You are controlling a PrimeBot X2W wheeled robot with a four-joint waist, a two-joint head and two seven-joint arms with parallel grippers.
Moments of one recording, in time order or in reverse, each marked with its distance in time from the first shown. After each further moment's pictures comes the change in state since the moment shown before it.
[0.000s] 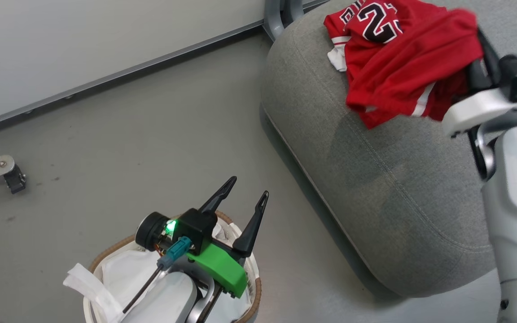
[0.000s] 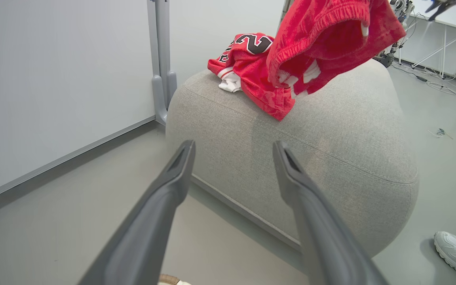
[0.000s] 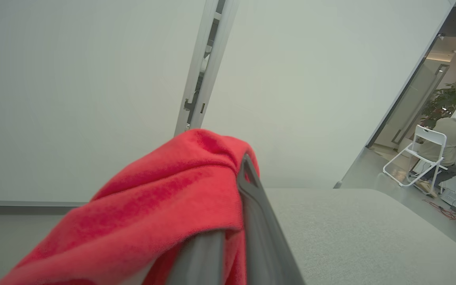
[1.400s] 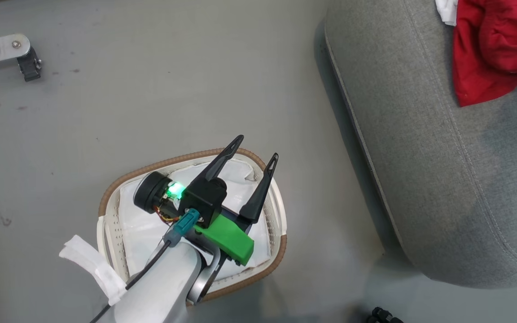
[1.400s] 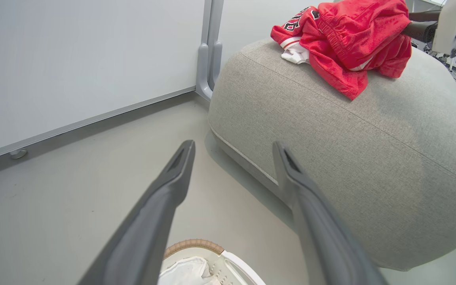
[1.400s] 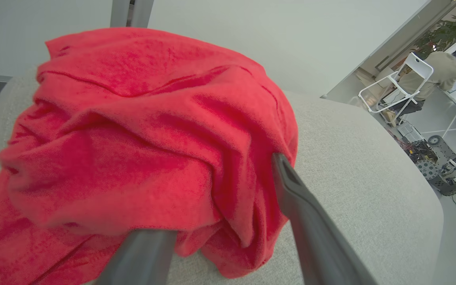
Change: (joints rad) left arm -0.114 0.024 -0.028 -0.108 0.052 0.059 0.052; right arm -0.191 -0.194 -0.385 0.416 -0.249 0.000 0.000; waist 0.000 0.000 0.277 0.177
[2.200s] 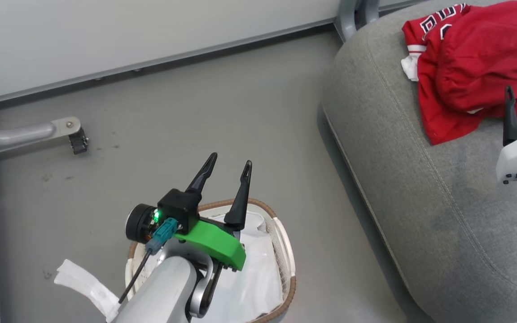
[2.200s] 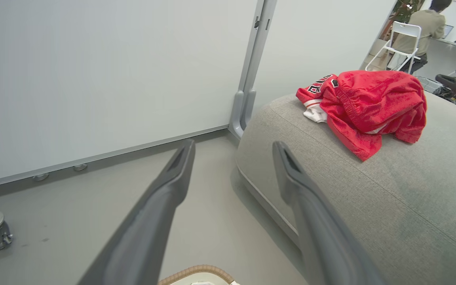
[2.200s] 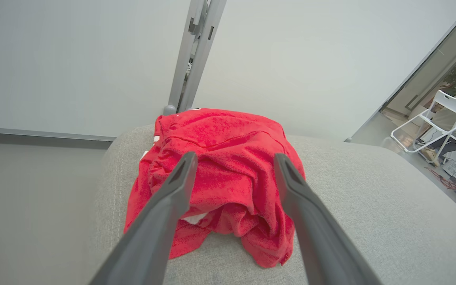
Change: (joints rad) left arm 0.088 -0.077 0.111 0.090 -0.098 0.060 -0.046; right arm 0.274 0.052 0.246 -0.236 0.210 0.000 0.000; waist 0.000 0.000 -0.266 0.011
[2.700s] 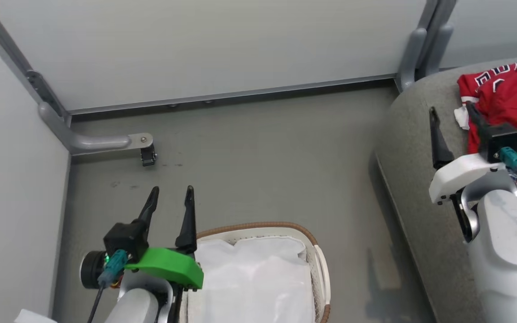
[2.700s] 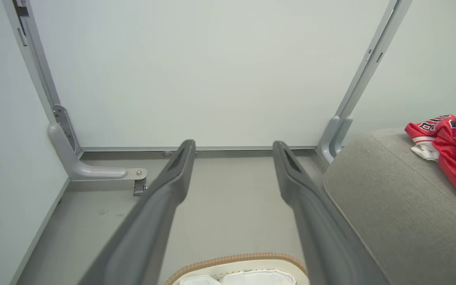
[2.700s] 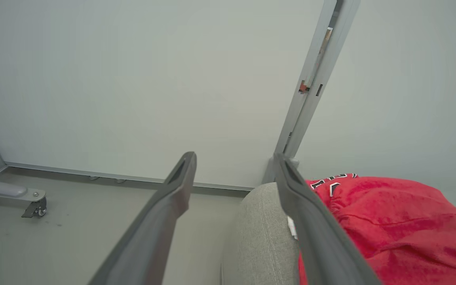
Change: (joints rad) left arm 0.171 0.013 0.209 -0.017 0.014 0.038 -0.006; right arm 0.062 0.133 0.148 -0.049 0.120 0.000 0.000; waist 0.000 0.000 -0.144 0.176
